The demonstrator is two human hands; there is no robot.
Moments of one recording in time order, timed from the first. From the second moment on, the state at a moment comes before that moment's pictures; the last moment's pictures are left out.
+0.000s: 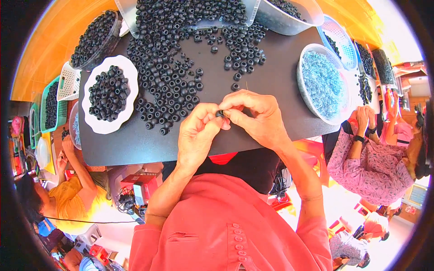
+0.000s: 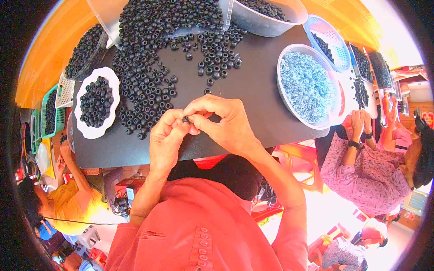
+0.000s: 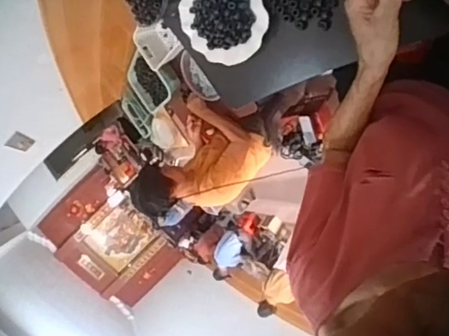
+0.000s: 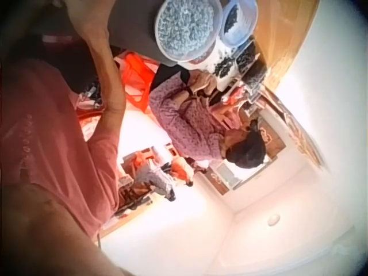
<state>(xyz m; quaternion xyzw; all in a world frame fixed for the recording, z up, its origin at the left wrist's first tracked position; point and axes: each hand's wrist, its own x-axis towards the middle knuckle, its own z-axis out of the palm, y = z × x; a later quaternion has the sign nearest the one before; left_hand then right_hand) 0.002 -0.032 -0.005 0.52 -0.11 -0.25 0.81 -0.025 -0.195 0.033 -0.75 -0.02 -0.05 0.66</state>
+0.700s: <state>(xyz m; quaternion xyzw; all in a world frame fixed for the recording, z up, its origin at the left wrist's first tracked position) 0.006 -0.026 0.001 0.45 -0.06 -0.29 0.84 -0.025 -0.179 0.015 -0.79 -0.10 -0.17 0.57</state>
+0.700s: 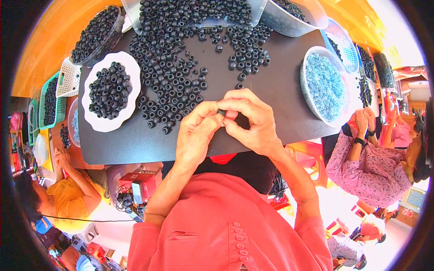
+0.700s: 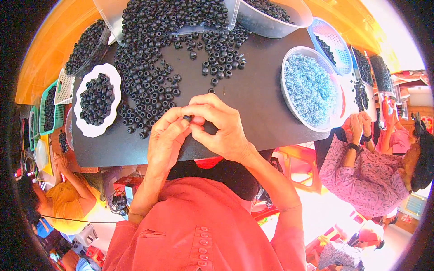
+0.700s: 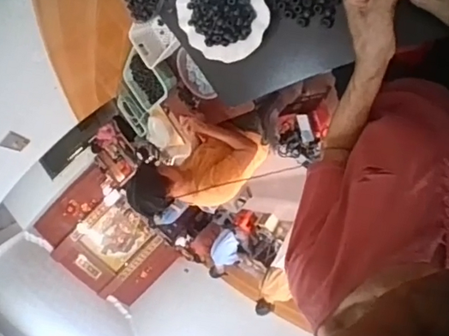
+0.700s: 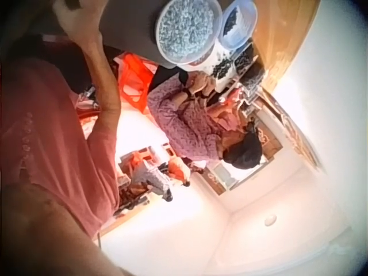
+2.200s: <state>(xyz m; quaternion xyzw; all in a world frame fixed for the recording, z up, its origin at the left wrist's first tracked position) 0.008 -0.027 -0.005 0.41 -0.11 -0.31 0.85 -0.025 -0.169 0.008 -0.85 -0.10 -0.26 0.45</state>
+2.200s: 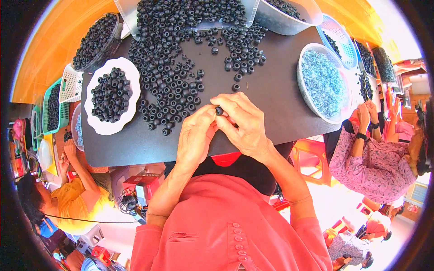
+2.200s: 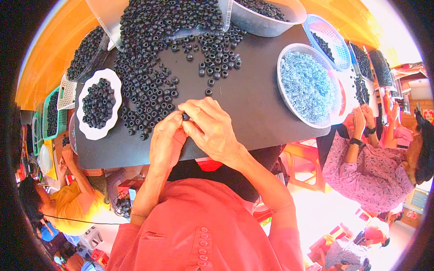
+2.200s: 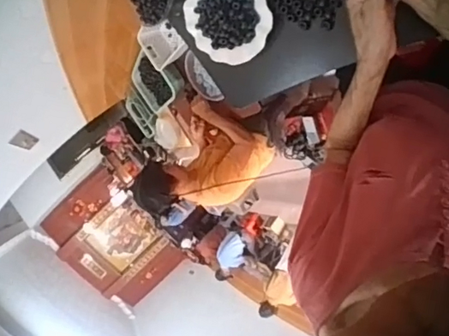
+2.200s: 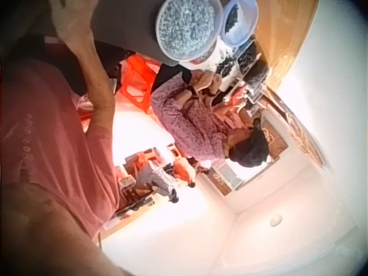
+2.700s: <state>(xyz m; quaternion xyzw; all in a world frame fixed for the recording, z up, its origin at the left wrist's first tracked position) 0.006 -0.032 -0.005 0.41 -0.11 -0.32 0.85 0.085 -0.333 0.092 -0.88 0.05 -0.40 0.25</state>
